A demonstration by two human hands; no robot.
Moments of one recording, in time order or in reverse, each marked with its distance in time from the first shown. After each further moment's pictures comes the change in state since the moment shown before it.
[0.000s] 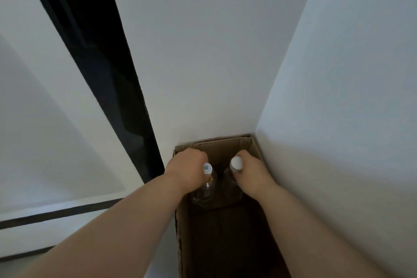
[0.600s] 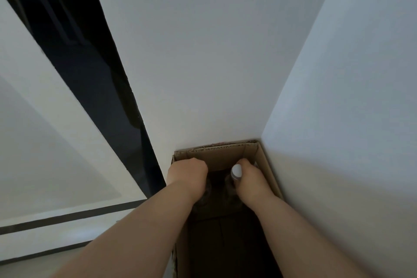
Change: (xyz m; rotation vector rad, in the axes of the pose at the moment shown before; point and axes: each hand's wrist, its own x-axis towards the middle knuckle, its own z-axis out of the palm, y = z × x) left_hand 0.034 -0.002 0.027 0.377 -0.047 -0.115; right_hand 0.026 0.007 0.024 -0.004 -0.020 0.086
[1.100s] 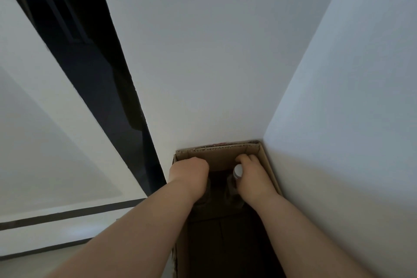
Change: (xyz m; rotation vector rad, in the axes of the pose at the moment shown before) left_hand 0.001 -0.001 -0.003 -0.077 -0.036 -0.010; right_hand 0.004 -0.004 -0.007 -0.089 0.027 -0.069
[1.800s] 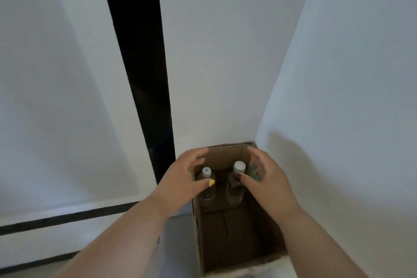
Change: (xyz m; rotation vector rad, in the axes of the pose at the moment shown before) left_hand -0.136 -0.050 -0.025 -1.018 0.296 0.226; right_hand -0.136 -0.044 -0.061 0.407 0.272 -0.204
